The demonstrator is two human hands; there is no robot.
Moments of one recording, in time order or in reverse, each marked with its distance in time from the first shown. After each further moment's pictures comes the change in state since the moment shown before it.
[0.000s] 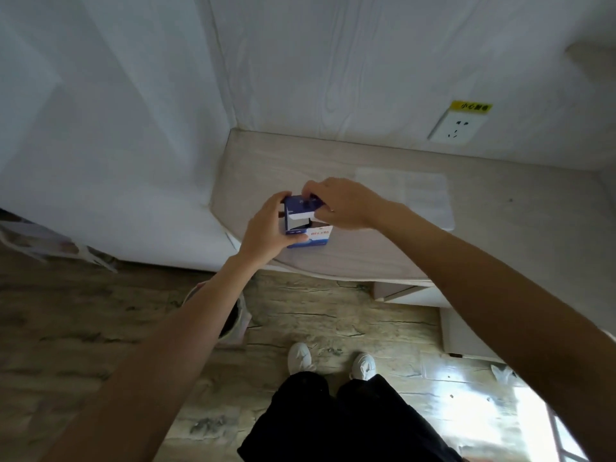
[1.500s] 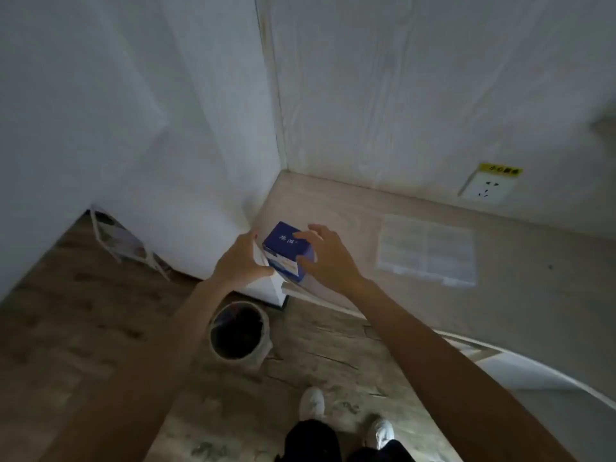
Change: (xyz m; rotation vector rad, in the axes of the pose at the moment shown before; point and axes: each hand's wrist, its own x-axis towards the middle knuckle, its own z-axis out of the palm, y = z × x) left_hand -0.058 0.007 -0.065 0.207 0.005 -0.453; right_hand -0.014 -0.046 0.056 0.368 0.260 -0.015
